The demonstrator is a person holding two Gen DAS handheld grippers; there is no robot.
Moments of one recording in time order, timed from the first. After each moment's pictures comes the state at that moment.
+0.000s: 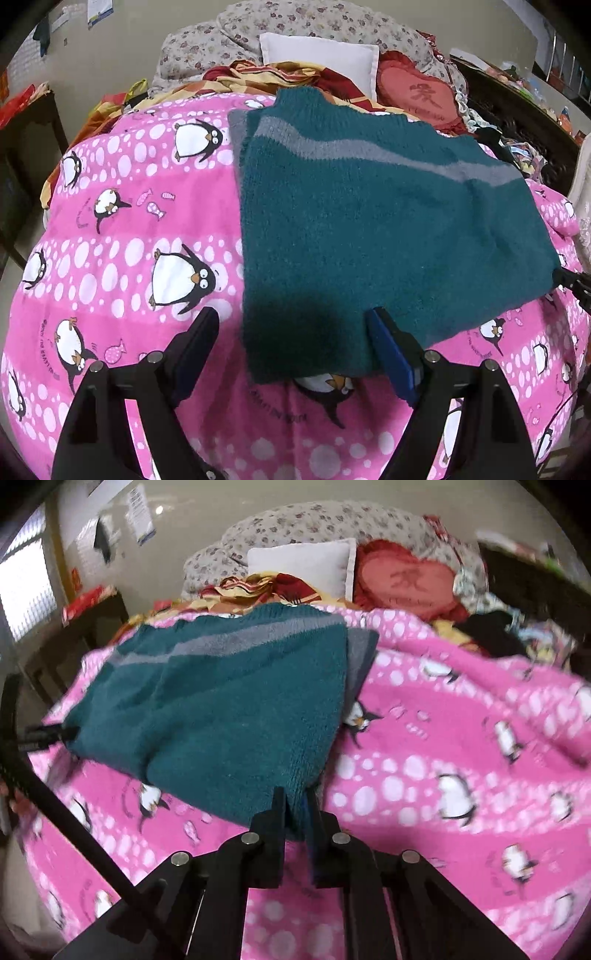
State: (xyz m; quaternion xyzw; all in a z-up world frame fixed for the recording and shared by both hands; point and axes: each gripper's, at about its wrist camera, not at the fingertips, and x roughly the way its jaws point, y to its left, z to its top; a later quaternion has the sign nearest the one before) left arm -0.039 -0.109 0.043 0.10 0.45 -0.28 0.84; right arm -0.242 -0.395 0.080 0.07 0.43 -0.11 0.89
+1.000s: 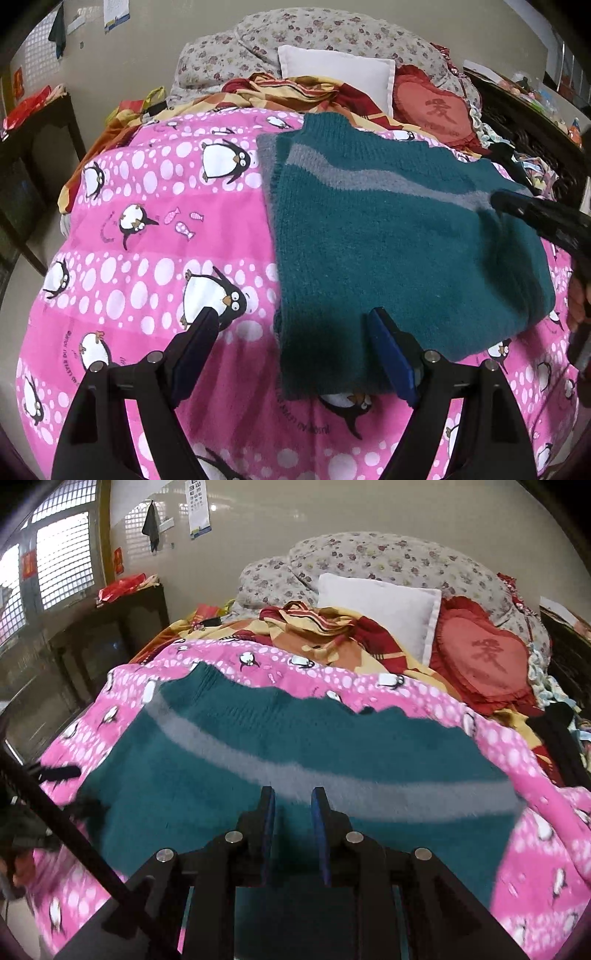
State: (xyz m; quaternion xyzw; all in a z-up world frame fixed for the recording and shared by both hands) left arm -0.030 -0.097 0.058 0.09 0.44 -0.26 0.86; right arm -0.072 -0.315 0.106 0.05 0.38 -0.03 0.92
